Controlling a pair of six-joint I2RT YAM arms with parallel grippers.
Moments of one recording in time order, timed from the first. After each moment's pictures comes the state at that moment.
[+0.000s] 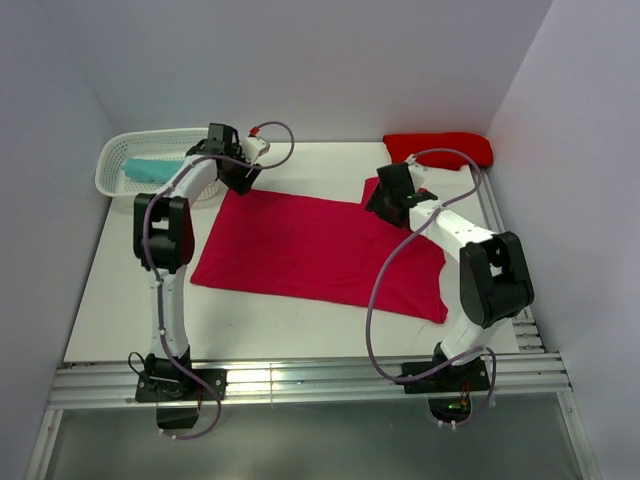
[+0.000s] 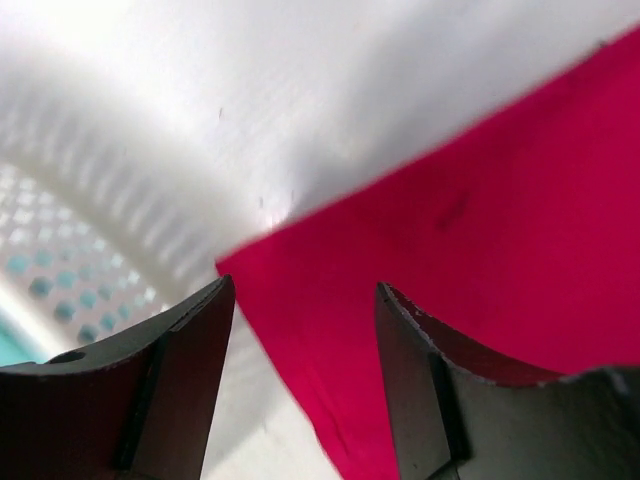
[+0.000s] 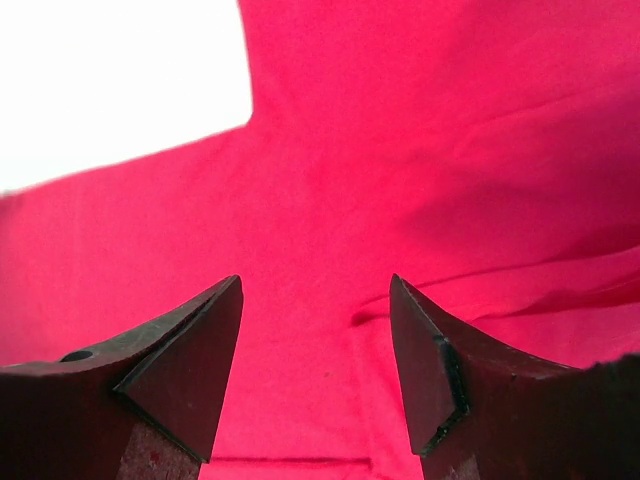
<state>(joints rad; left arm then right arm) -0.15 2.22 1.85 -0.55 0.20 0.56 0.35 1.68 1.15 -0.33 0.30 0.75</state>
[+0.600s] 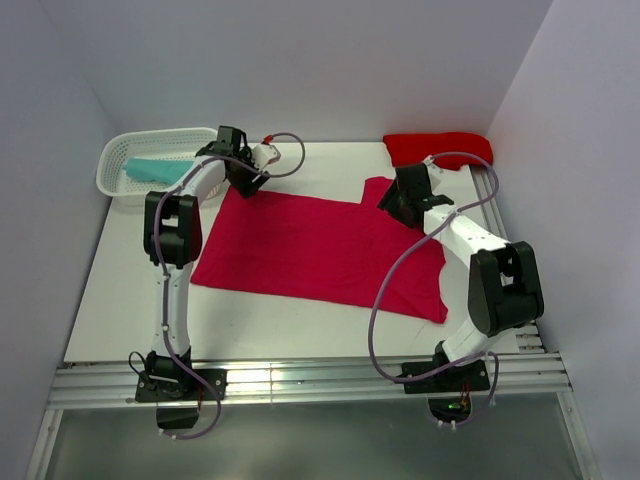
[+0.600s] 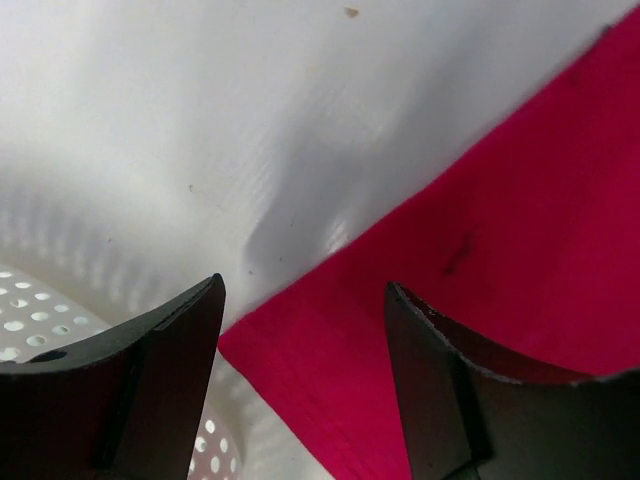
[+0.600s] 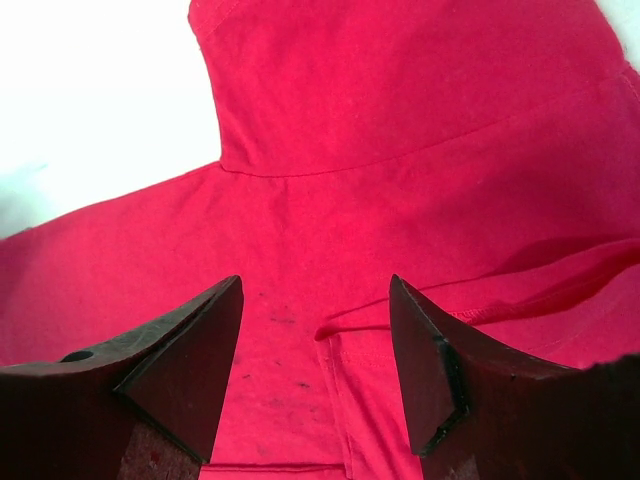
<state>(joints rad) -0.19 2.36 1.98 -0.54 0.22 0.74 0.24 1.59 1.07 -0.29 0.23 0.75</state>
